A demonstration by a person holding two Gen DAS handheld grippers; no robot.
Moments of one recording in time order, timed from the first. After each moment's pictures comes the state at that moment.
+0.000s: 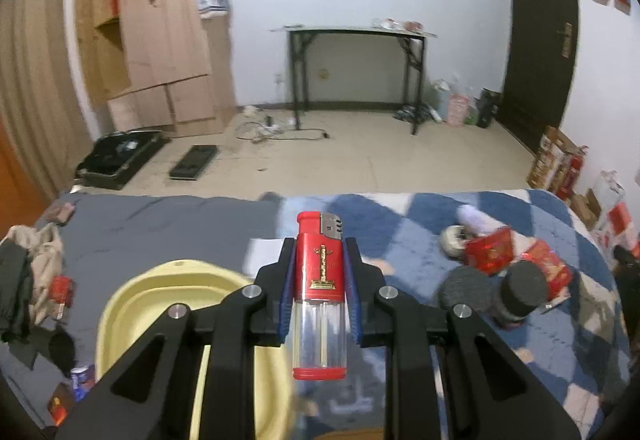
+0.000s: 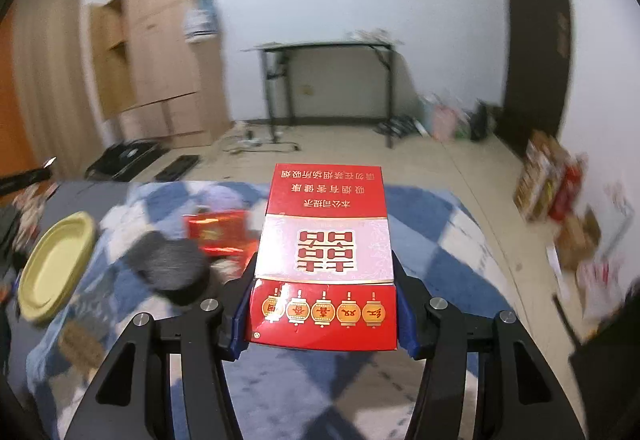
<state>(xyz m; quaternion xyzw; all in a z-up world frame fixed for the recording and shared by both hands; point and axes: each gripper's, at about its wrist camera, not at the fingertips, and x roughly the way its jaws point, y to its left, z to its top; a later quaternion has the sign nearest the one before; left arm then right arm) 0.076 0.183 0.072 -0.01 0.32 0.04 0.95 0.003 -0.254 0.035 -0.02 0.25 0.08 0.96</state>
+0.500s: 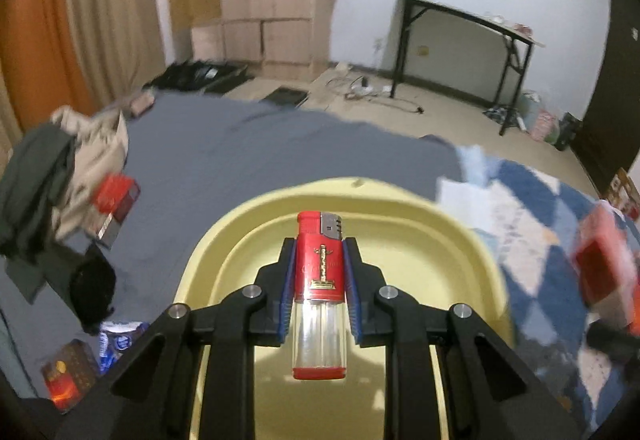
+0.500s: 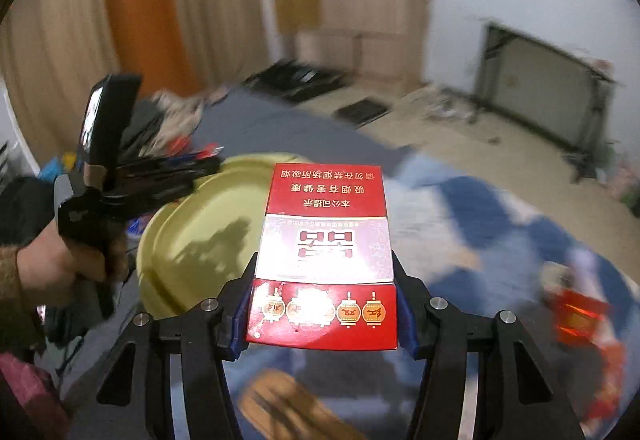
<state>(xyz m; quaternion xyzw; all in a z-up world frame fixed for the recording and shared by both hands) 0.061 0.366 -0.036 -0.10 0.36 0.17 0.91 0.045 0.077 0.006 -0.15 0.33 0.36 0.86</state>
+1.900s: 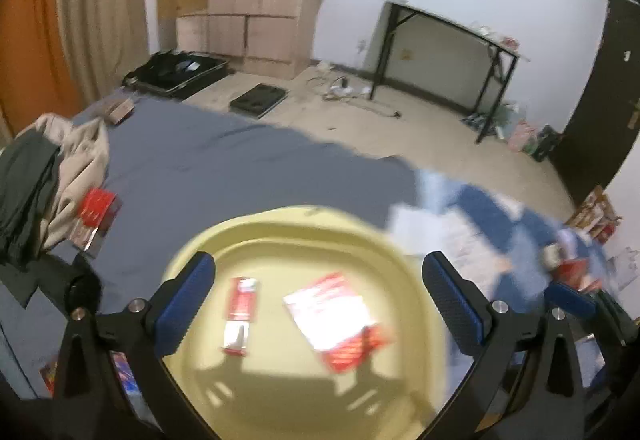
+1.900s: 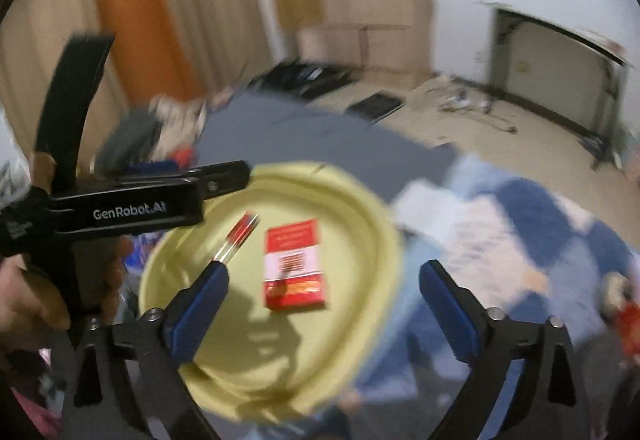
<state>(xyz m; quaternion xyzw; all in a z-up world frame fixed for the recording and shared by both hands) 0.073 0.327 0.032 -0.13 0.37 0.12 0.91 0.069 0.106 0.020 -0.09 0.32 0.34 0.88</state>
